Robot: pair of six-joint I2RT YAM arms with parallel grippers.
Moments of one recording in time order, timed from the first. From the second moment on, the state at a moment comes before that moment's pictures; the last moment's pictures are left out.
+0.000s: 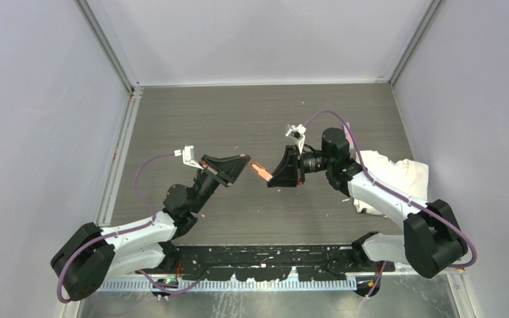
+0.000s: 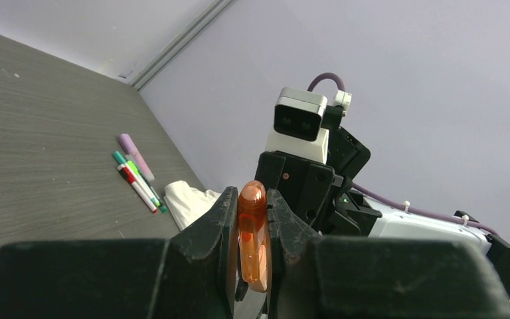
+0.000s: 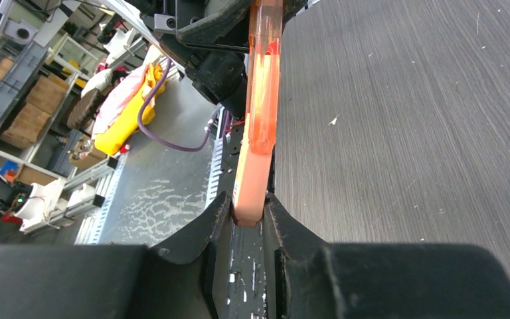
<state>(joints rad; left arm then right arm) -0.80 1.02 0.26 1.16 -0.07 -0.92 0.49 1.26 0.69 0.41 -1.19 0.42</state>
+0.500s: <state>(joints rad) -0.79 1.14 0.26 1.29 -0.04 -0.96 0.48 1.26 0.69 0.40 -1.17 0.45</state>
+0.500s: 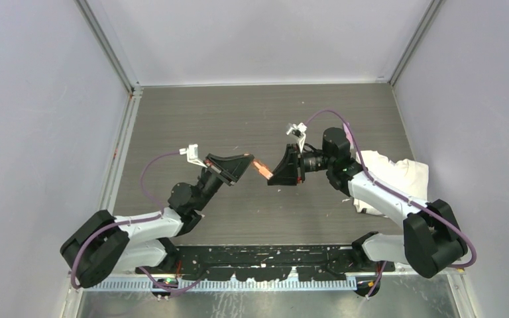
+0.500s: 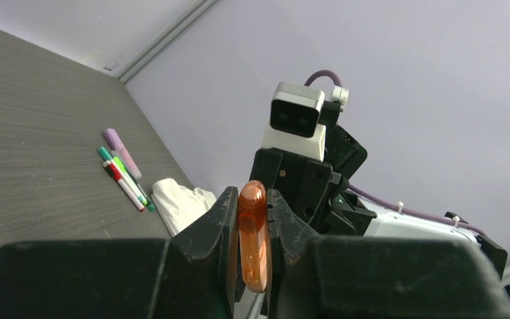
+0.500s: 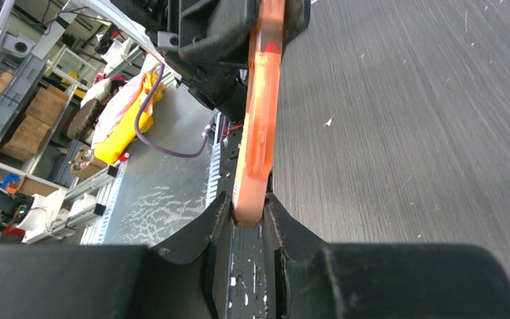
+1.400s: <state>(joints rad) -0.81 1.38 0.37 1.43 0.04 -0.99 0.43 1.26 0.65 0.50 -1.13 0.60</state>
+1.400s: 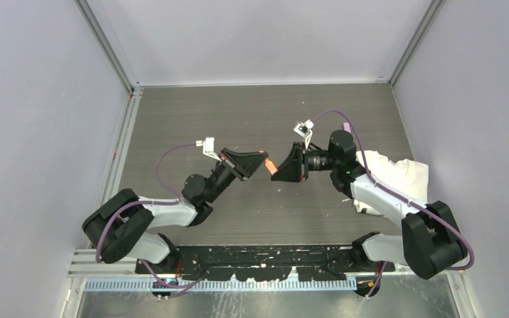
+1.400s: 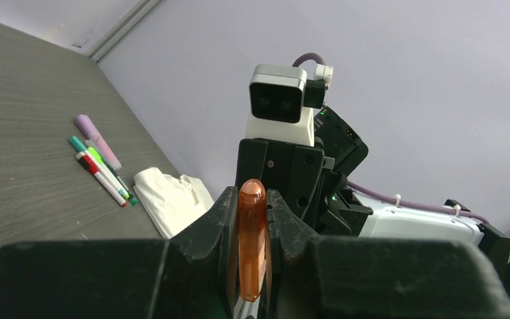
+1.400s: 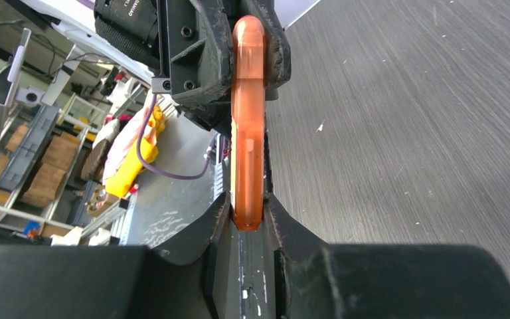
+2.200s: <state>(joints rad) -0.94 1.46 0.37 1.50 -0.06 -0.94 0.35 1.23 0.55 0.62 -1.26 0.66</state>
